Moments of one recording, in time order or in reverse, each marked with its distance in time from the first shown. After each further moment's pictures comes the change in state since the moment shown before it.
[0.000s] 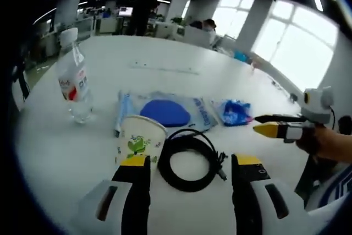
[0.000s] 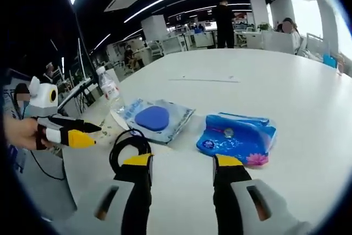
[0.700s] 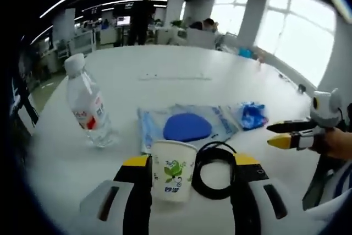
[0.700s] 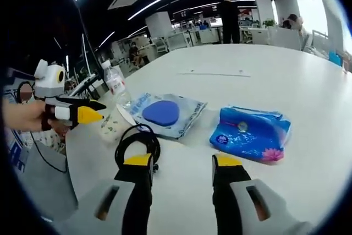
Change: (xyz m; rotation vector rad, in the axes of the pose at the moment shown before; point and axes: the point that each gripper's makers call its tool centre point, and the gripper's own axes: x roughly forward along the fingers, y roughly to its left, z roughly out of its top) left arm 0.003 0.041 0.032 0.117 0.008 0.082; right arm 0.008 0.013 -0.015 0.008 0.030 0.039
